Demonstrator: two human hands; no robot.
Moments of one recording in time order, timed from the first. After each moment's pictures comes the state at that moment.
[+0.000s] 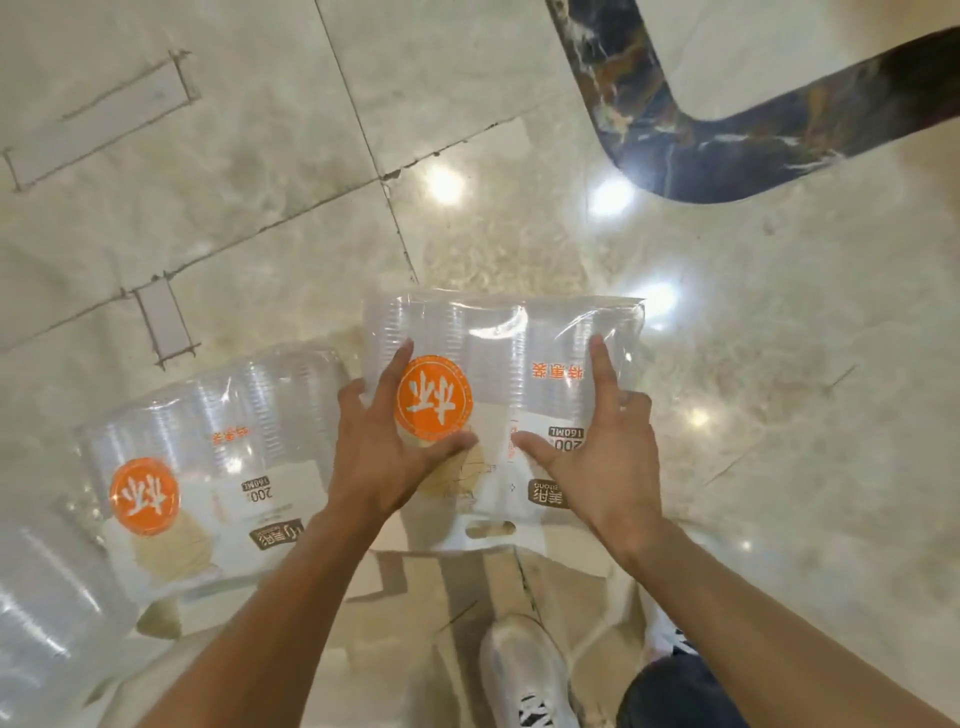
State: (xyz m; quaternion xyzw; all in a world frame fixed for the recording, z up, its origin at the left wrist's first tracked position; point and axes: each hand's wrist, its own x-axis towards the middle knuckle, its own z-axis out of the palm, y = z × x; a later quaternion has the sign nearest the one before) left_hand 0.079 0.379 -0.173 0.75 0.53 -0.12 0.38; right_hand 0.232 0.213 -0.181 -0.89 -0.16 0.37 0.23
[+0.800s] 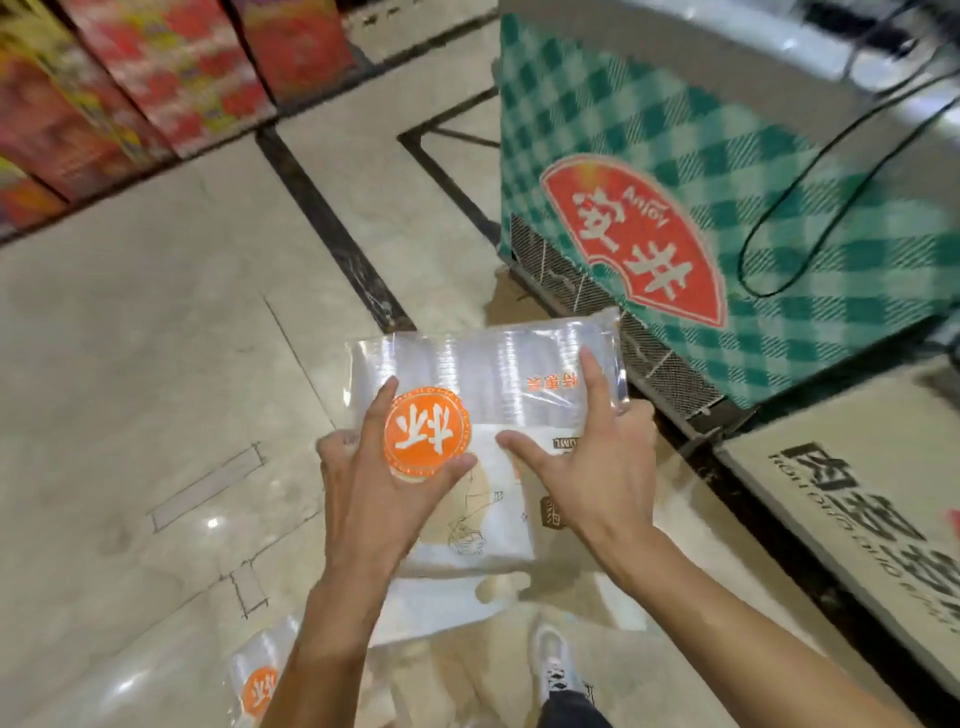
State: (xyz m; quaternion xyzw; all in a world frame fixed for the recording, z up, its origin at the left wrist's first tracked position) left_hand 0.300 0.349 0.439 0.82 0.41 0.04 0.39; right_hand 0.422 0.183 0.443 -0.94 -0.10 0.13 0.29
